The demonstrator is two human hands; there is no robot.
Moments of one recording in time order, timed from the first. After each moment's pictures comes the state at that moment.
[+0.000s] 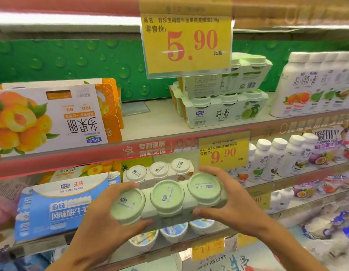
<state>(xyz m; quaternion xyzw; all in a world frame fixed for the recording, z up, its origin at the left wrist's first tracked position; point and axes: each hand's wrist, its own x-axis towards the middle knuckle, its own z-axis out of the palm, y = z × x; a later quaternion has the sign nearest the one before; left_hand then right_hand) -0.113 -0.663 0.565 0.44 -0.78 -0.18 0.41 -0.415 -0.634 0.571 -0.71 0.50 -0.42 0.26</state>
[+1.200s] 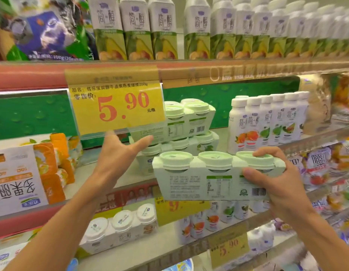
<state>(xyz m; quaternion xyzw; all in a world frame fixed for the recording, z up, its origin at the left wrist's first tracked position) -0.285 -0.768 0.727 0.46 -0.65 -0.30 0.53 -0.578 -0.635 0.662 -0.50 0.42 -0.71 0.26</state>
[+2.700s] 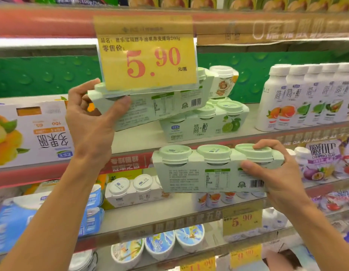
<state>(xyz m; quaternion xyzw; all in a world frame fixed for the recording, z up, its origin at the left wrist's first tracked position) -0.218 -0.753 0.711 0.28 -0.55 -0.25 0.74 -0.537 -0.651 0.625 -0.53 0.40 -0.67 0.33</state>
